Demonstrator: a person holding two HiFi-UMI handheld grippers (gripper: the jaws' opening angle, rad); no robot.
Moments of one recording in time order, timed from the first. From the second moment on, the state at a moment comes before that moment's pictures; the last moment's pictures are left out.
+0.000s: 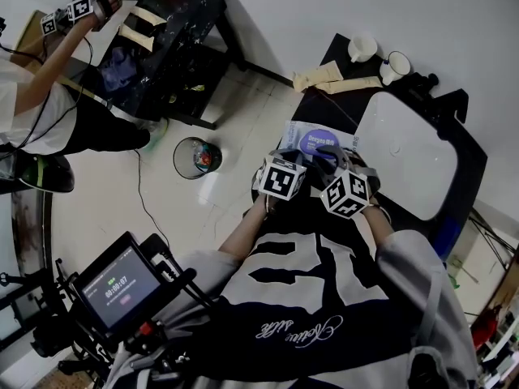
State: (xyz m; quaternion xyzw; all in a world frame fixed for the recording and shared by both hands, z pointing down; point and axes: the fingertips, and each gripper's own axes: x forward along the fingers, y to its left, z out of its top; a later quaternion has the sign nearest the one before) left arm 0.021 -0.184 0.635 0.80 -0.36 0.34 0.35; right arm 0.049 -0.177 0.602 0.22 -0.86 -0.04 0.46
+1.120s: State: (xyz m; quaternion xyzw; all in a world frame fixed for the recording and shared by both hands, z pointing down) left arm 0.024 -0.183 0.641 0.80 -0.34 0.34 0.35; right arm 0.067 -0.273 0.540 0.36 -0.88 0.02 0.31
